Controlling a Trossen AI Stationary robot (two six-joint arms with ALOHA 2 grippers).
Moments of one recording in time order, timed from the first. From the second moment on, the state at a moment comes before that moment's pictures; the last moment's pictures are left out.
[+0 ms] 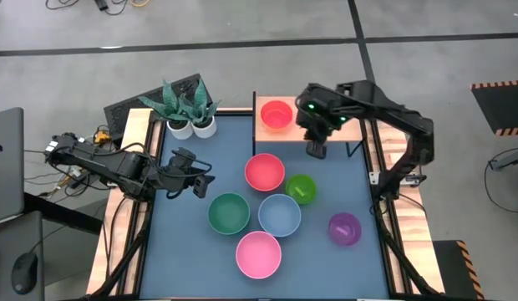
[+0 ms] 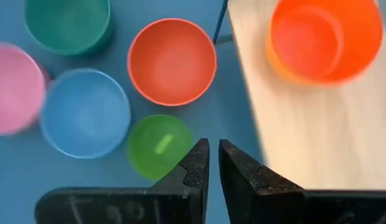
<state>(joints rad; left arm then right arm) -0.28 1.00 0.97 -0.73 -0.53 -1.11 -0.24 1.63 2.04 -1.54 0.00 0.02</state>
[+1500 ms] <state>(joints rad) -0.25 1.00 0.97 -0.73 -0.53 -1.11 -0.03 1.49 0.82 -0.67 0.11 0.92</state>
